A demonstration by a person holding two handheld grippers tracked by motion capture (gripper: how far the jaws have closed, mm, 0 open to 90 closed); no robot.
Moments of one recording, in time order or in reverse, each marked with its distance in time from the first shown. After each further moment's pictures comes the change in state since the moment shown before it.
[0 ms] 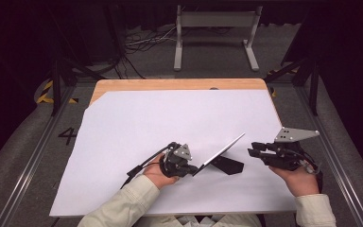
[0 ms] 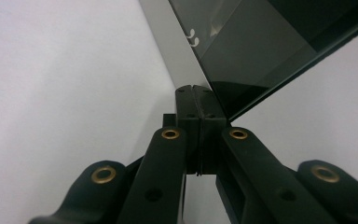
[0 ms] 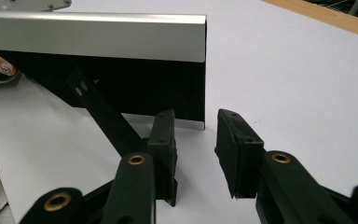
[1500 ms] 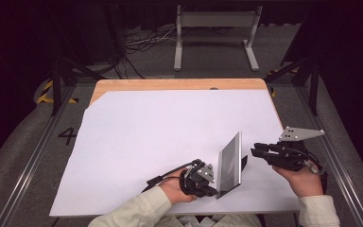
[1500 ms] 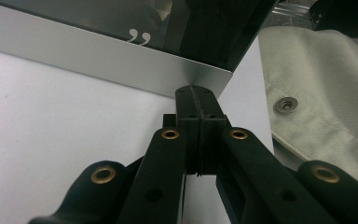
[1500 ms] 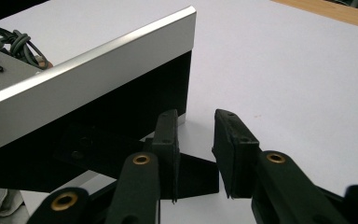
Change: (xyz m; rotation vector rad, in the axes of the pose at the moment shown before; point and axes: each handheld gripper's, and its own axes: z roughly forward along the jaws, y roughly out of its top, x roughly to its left) left arm -0.053 0.027 0.039 0.067 -0.181 0.161; right arm -0.002 0.000 -0.009 0.002 0.010 0.048
